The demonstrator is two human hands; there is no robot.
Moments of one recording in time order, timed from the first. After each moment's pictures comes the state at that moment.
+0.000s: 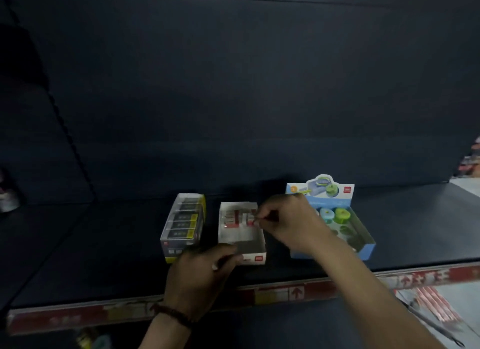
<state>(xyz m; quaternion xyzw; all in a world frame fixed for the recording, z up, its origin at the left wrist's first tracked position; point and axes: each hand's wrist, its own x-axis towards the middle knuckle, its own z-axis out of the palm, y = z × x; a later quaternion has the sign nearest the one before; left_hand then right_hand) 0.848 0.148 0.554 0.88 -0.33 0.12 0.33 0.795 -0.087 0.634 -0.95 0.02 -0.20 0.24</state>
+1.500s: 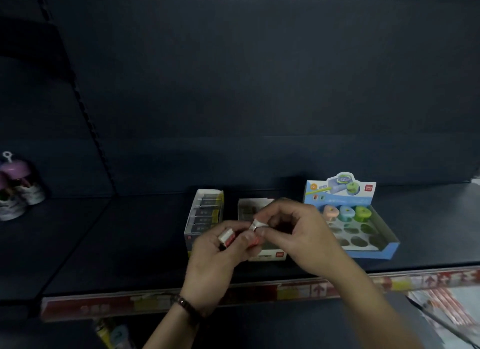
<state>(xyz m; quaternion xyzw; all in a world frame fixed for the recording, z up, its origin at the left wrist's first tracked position) 0.824 0.154 0.607 0.60 -0.21 -0.16 0.76 0.771 -0.028 0.635 -0.83 -0.03 -0.22 0.51</state>
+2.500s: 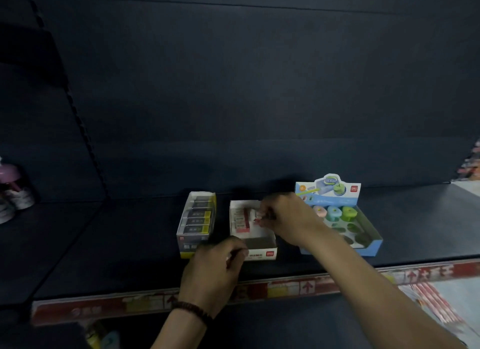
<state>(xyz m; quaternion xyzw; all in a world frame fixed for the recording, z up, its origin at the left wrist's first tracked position) 0.832 0.155 0.579 0.89 -0.29 0.01 0.35 0.820 -0.070 0.627 -0.98 0.06 -0.13 0.13</state>
